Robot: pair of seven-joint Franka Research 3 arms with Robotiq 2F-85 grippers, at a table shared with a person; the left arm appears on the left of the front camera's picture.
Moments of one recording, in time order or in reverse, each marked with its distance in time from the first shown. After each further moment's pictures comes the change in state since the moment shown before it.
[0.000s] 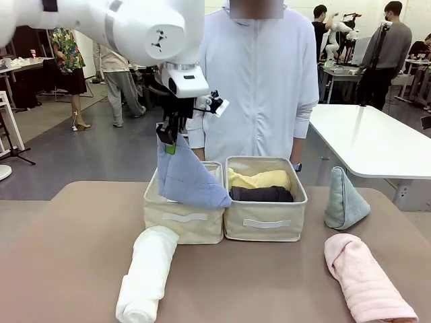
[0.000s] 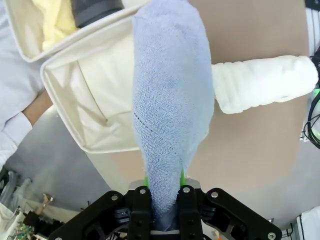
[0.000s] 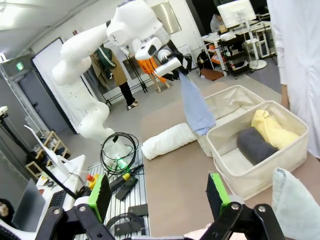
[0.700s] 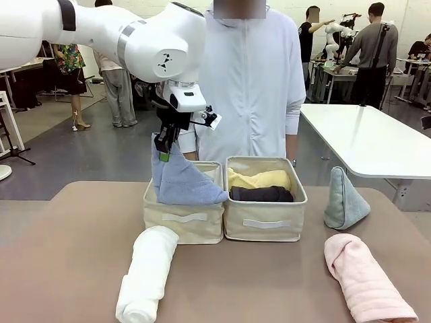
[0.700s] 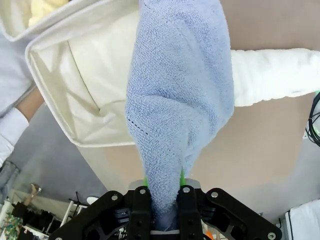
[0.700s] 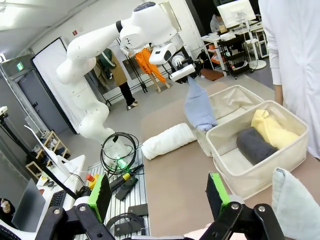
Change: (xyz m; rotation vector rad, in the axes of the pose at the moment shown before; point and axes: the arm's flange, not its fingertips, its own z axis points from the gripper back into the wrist) left arm -0.018 0.019 -0.033 -0.042 0.049 0.055; right arm 0.000 0.000 0.000 -0.001 -0.001 0.000
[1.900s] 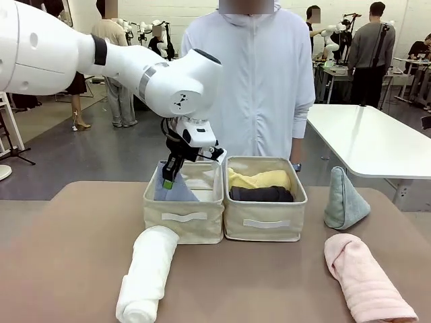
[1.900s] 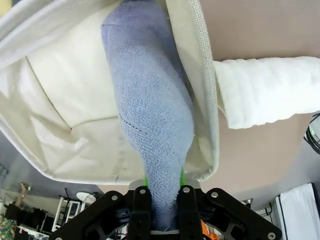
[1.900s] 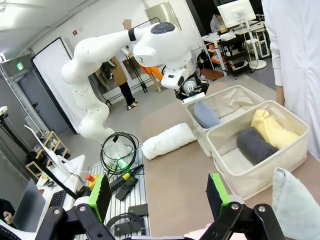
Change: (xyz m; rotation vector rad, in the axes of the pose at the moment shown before) left arm 0.045 -0.005 -0.078 -0.097 0.088 -0.020; right arm 0.000 0.000 0.000 0.001 0.000 0.000
